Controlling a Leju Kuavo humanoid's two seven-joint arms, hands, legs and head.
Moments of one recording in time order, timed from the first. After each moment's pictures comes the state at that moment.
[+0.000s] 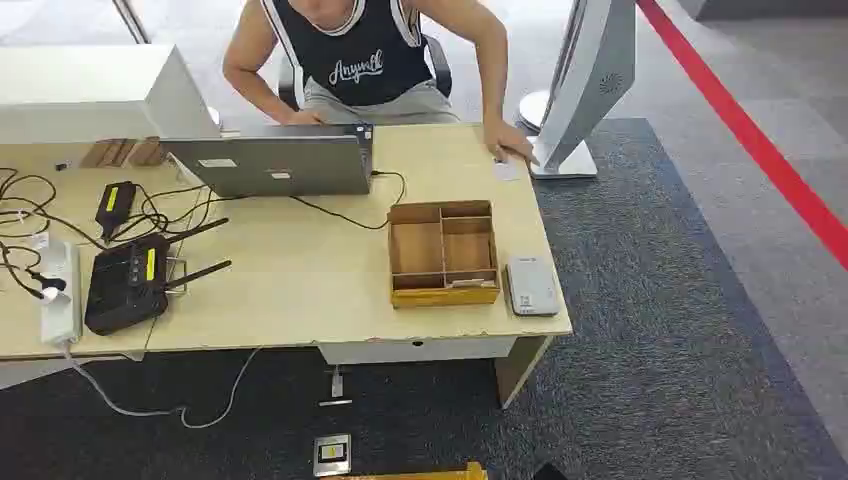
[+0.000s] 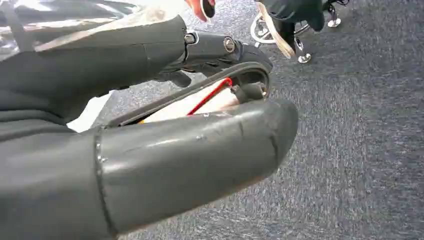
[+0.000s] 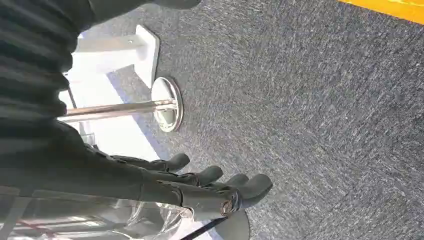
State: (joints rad) left arm -0.11 -0.12 0.66 -0.17 -1.01 0.66 0.00; right arm -0.15 -0.06 -0.11 -0.19 0.85 -0.19 0.39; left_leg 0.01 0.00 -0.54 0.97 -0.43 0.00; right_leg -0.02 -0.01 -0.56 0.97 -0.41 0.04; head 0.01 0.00
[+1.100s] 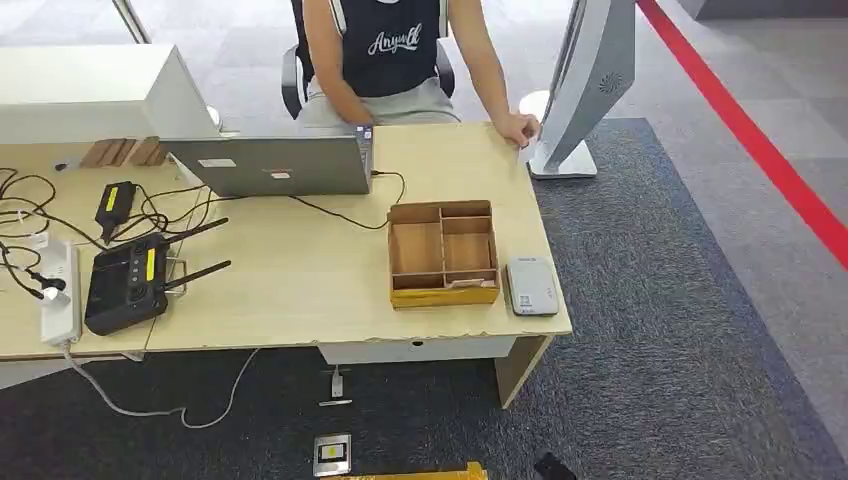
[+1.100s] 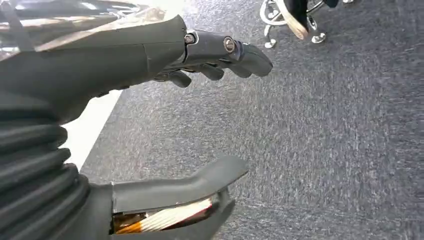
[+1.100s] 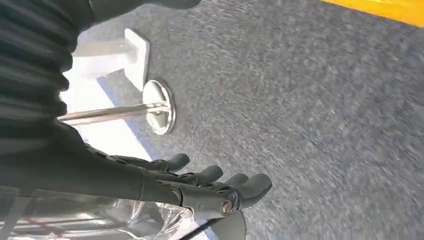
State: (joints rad) left arm -0.11 -0.13 0.67 -0.16 -1.04 0.58 0.05; right arm -0.18 -0.07 -0.10 -0.20 0.81 -0.23 0.37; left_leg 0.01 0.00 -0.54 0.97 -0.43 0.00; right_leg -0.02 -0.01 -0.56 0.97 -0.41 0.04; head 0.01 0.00
